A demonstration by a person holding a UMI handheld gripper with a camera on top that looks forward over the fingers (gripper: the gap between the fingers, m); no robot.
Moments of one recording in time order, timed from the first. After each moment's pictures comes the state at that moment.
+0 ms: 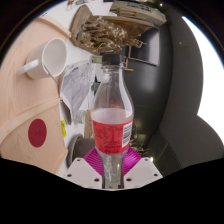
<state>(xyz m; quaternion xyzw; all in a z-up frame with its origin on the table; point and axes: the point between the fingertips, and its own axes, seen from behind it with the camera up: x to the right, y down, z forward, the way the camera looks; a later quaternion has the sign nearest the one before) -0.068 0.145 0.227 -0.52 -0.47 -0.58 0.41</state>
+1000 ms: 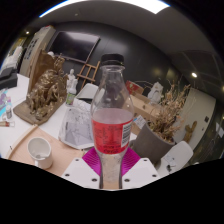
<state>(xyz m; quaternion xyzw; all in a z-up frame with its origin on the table) -0.076 0.163 0.180 -0.80 -0.16 -0.13 0.56</state>
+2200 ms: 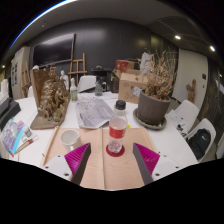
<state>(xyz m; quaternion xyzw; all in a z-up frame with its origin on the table) -0.100 0.011 0.168 -0.87 -0.01 -0.02 0.49</state>
